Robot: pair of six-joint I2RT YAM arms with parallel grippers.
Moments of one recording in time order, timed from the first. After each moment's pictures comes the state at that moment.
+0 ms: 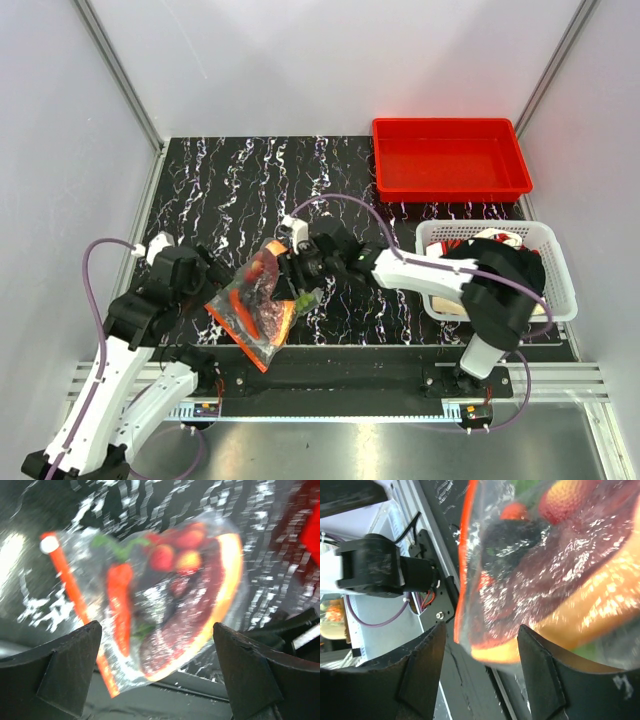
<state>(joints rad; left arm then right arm) -0.37 0.61 0.88 -1.09 -0.23 -0.98 0.97 1.67 1.11 0.00 -0.49 0.49</state>
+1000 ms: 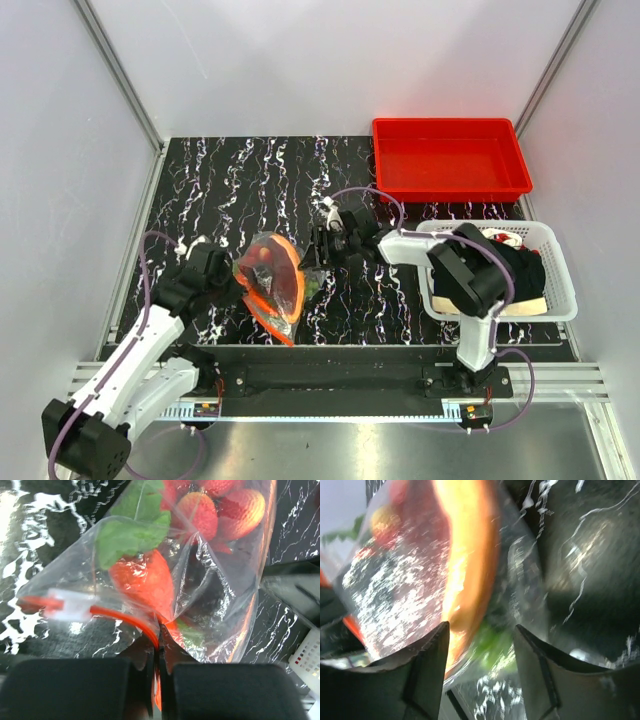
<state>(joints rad) -0.37 0.77 0.61 -0.79 -0.07 -0.96 0.68 1.96 1.08 0.20 -0.60 0.69</state>
